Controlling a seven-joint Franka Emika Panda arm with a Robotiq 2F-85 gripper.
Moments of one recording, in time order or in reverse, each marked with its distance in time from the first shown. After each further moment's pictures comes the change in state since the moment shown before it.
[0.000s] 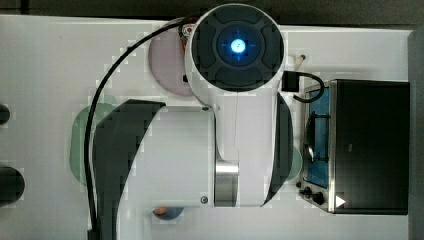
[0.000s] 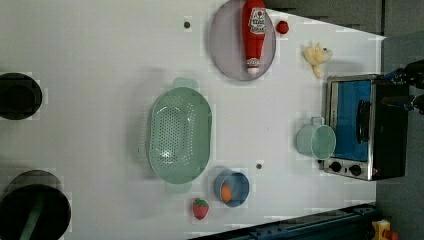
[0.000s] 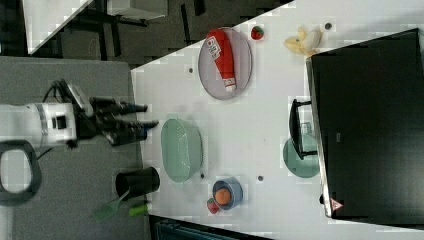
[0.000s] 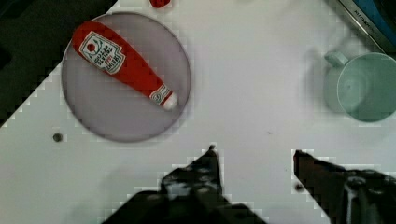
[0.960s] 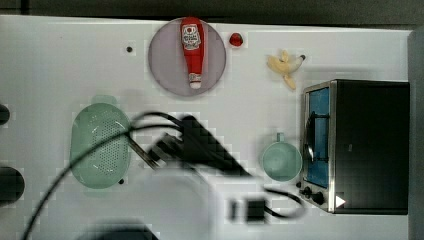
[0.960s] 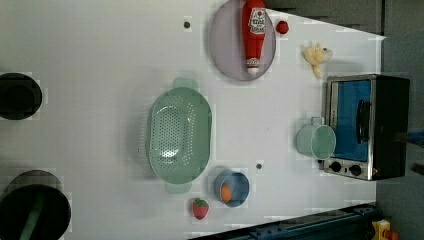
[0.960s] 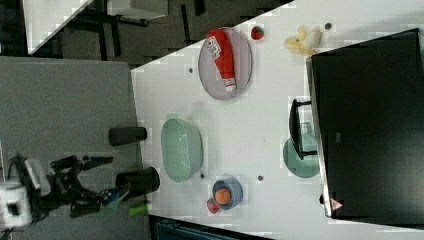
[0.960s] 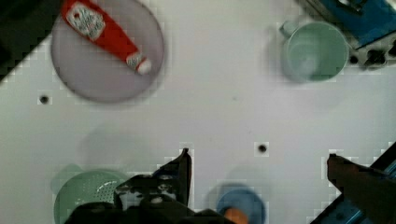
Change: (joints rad) arm 0.005 -0.368 0.125 -0.230 -0.027 -0.065 0.112
